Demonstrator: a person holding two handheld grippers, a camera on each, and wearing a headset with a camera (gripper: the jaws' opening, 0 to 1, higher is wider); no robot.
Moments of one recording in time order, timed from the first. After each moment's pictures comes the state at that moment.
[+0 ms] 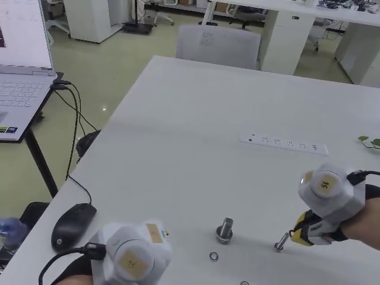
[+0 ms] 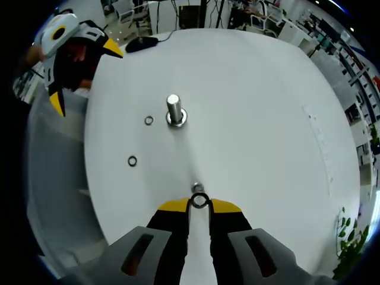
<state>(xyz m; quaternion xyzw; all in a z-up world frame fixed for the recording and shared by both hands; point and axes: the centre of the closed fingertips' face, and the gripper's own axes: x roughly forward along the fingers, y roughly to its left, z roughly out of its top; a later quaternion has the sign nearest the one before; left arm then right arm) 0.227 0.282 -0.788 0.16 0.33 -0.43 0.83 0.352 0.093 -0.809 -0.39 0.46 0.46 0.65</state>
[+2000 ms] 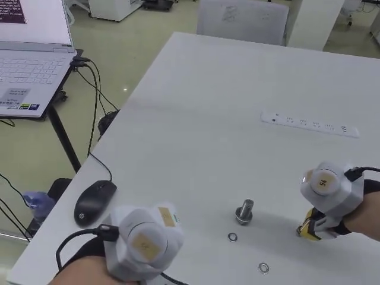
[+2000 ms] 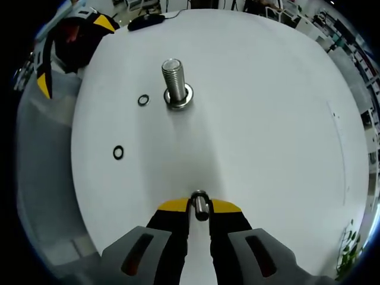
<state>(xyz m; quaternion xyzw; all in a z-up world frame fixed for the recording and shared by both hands) 0.221 0.292 -0.801 0.16 0.35 -0.41 0.82 0.355 0.098 -0.867 -0.41 0.48 0.48 0.60</state>
